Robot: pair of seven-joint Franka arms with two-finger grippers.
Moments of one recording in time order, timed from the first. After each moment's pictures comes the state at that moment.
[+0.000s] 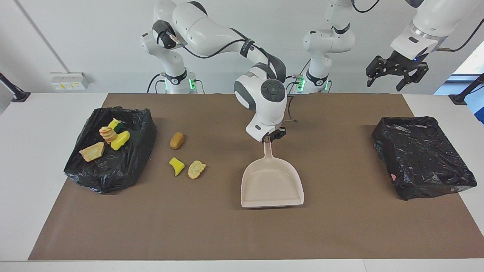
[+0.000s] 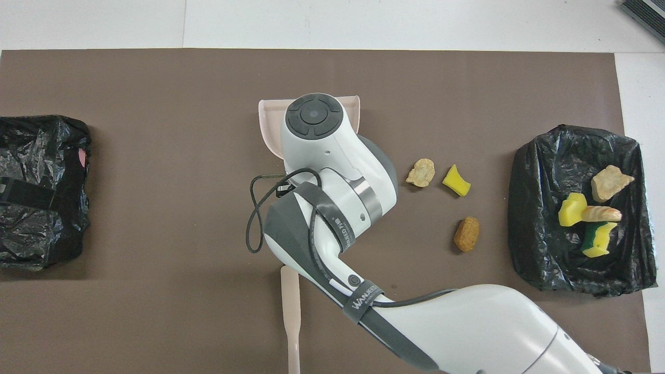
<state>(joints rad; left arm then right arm) -0.07 -0.05 0.01 -1.50 -0.02 1.39 0.18 0.48 0.68 0.27 -1.23 0.00 1.80 0.71</state>
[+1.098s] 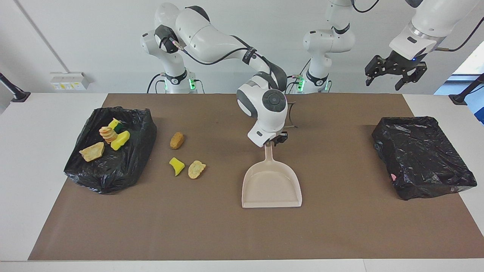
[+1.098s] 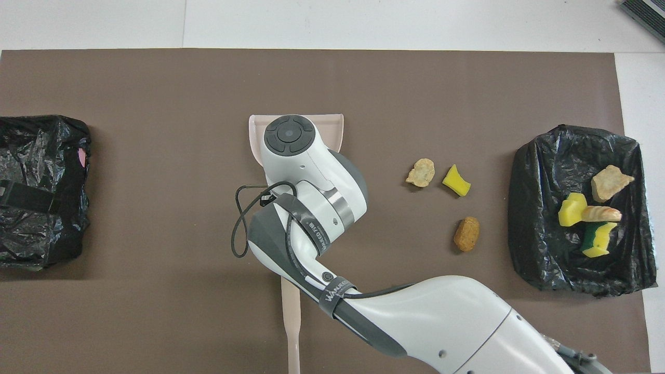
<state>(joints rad) -0.07 -0.05 0.01 -1.50 -0.02 1.37 0.18 0.48 0.71 0.26 -1.22 0.01 1.81 0.72</state>
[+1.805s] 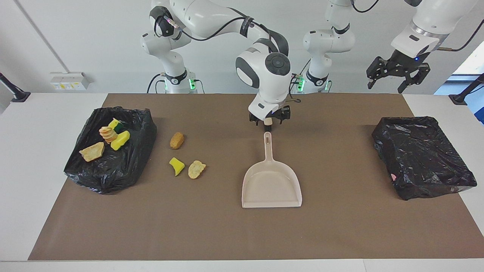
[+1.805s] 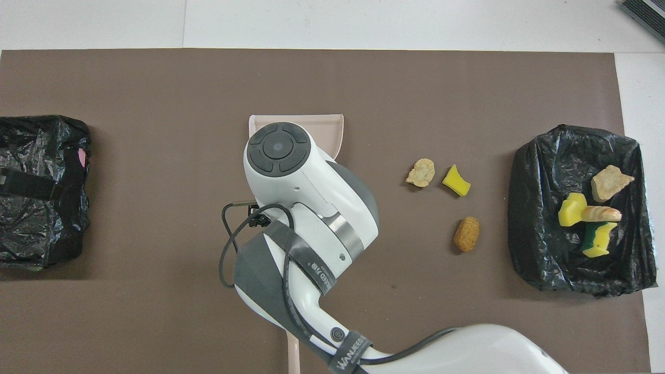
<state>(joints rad) -0.07 -0.05 0.01 -1.50 -0.02 1.44 0.18 0.50 0.48 0.28 -1.34 0.03 1.68 0.72</state>
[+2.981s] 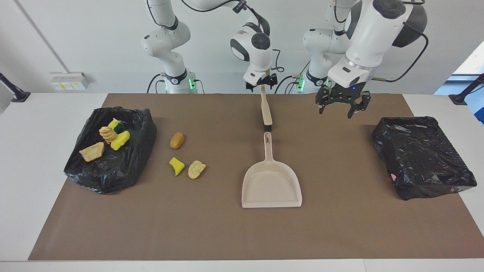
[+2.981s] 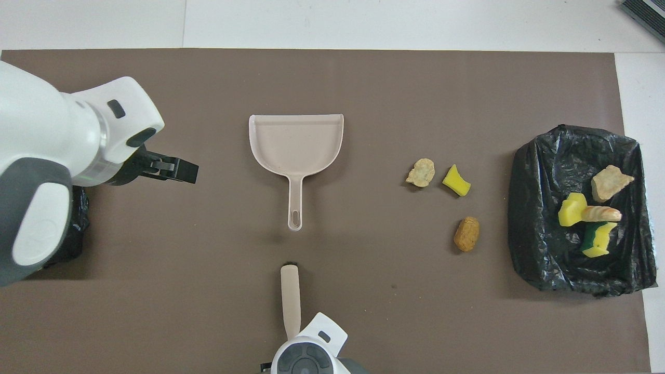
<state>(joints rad) -0.28 0.03 -0.07 -1.67 -0.02 1.76 -0.08 0.73 0.03 0.30 -2.27 0.34 2.21 0.72</state>
